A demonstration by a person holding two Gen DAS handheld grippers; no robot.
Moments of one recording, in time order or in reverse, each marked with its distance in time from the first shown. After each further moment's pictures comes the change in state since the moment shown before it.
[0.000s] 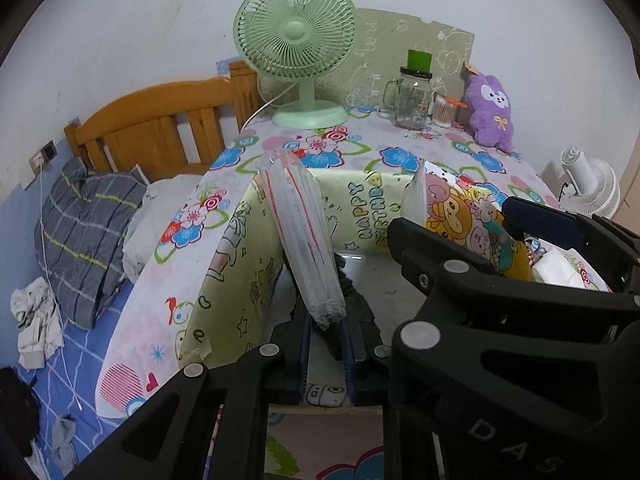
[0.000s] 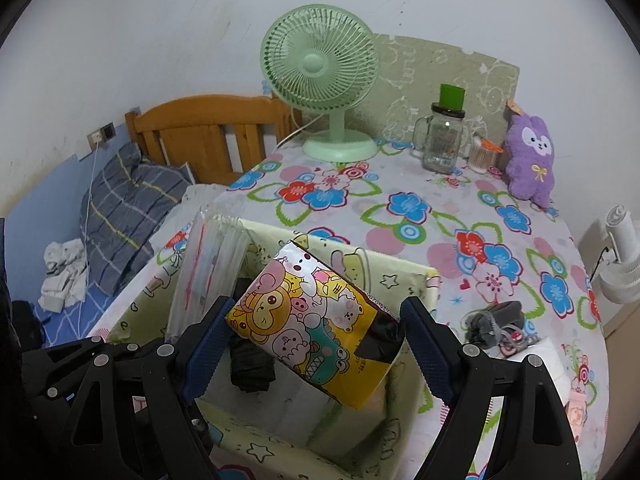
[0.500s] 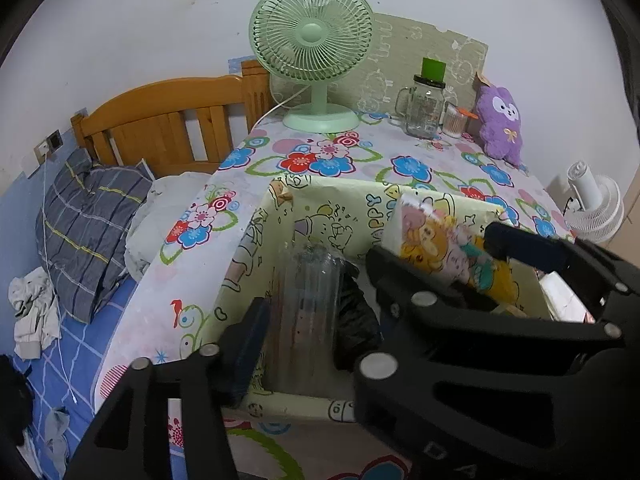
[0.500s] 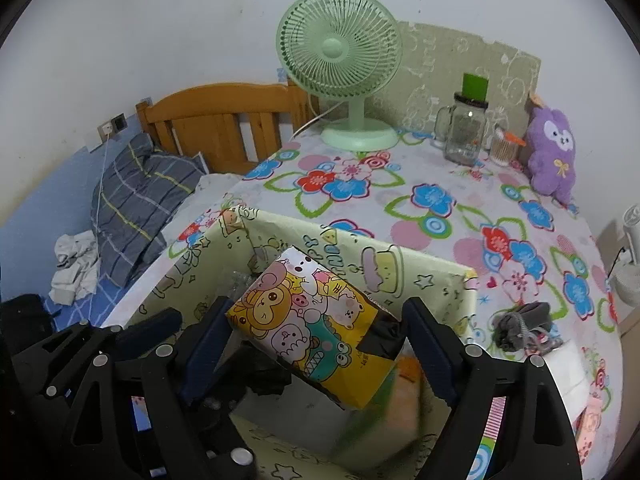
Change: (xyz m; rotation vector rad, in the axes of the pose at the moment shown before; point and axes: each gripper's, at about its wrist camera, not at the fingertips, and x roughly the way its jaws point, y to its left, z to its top) left arm 0.002 0.009 0.007 -0.045 -0.013 -0.001; right arm 0.019 0.011 0.004 -0.002 0.046 0.059
